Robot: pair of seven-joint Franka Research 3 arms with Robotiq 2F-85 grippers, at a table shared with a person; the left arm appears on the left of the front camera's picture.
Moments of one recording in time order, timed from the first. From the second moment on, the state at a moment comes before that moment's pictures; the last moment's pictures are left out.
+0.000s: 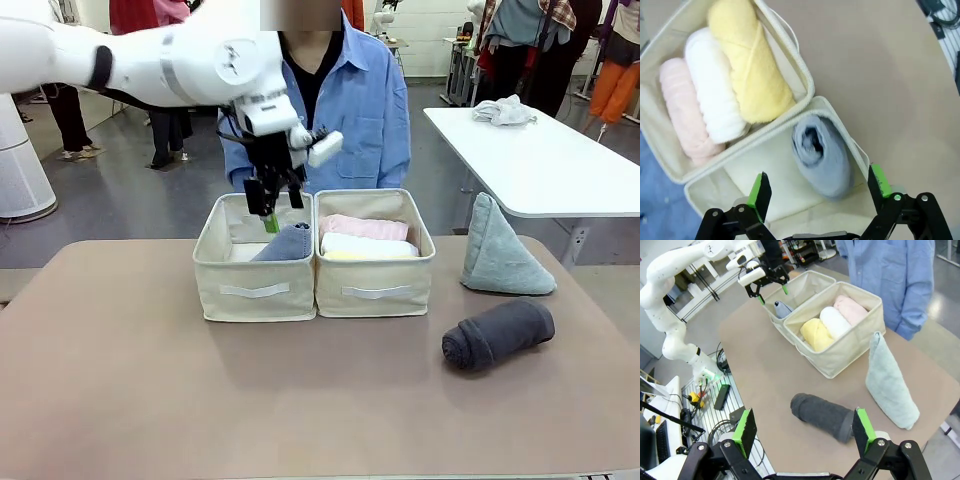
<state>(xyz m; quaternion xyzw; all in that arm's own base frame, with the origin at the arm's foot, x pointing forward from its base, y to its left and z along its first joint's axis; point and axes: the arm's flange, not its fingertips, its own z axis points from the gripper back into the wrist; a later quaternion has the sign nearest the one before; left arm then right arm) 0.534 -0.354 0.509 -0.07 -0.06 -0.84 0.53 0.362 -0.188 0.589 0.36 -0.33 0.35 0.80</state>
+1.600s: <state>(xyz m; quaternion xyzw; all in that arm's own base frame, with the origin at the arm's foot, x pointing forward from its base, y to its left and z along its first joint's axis) 0.465 -0.085 0.577 -0.21 -0.25 -0.72 0.62 0.361 -0.189 0.589 0.36 -0.33 0.35 0.80</state>
